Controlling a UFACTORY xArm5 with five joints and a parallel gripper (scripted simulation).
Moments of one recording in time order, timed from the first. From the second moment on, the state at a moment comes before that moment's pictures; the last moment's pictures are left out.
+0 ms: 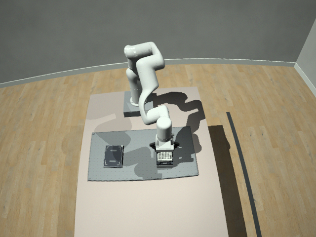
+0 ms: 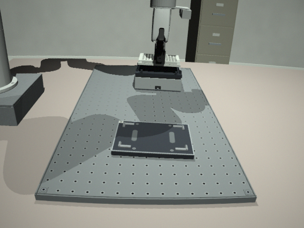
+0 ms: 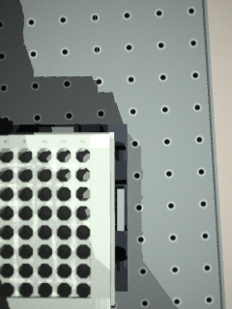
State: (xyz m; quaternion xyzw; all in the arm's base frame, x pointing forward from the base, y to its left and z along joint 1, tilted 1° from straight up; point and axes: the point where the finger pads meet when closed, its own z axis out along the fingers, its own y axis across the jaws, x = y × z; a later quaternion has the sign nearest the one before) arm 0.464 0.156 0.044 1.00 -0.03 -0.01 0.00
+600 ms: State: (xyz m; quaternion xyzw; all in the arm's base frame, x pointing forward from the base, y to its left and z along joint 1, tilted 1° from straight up) arm 0.464 0.157 0.070 1.00 -0.03 -0.01 0.00
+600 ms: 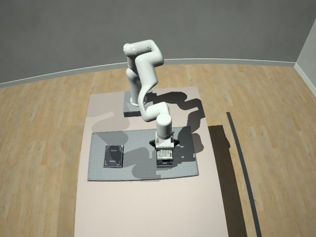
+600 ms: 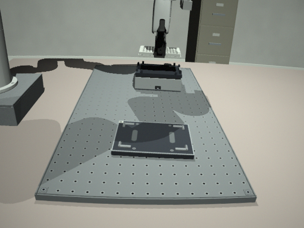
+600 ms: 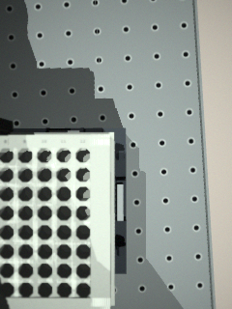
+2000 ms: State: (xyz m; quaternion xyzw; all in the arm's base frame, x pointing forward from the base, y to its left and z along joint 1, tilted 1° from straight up) arm 0.463 0.141 0.100 1.00 -0.03 -0.01 0.00
